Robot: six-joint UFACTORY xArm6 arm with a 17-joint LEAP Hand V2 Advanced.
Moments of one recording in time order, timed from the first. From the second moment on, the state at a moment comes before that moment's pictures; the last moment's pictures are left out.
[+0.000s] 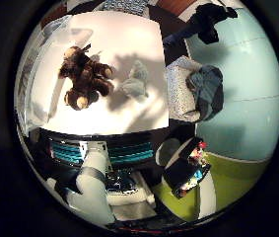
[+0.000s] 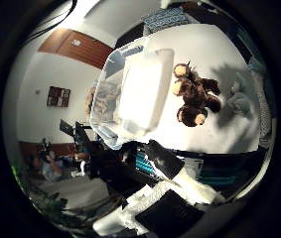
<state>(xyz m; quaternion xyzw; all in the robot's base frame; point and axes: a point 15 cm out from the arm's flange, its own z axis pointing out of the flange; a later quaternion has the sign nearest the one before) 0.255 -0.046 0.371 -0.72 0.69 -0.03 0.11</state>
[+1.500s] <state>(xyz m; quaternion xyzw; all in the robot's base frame) 0.301 -0.205 0.195 -0.49 0.86 0.06 0.12</state>
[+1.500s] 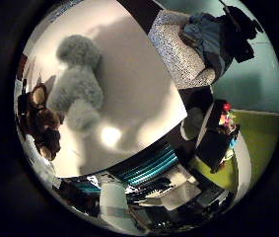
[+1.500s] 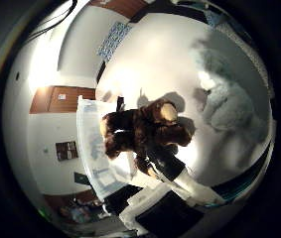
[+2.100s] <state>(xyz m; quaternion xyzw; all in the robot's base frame) 0.314 -0.230 0.127 -0.47 0.88 0.08 0.09</state>
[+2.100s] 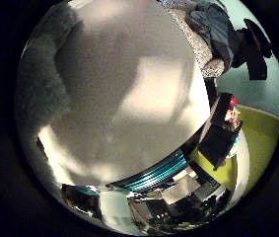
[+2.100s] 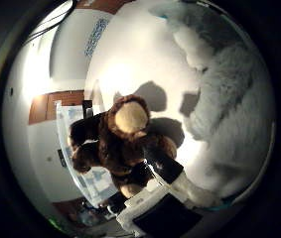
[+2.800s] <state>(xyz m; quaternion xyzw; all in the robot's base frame) 0.312 -0.233 0.132 -0.49 0.86 0.09 0.07</state>
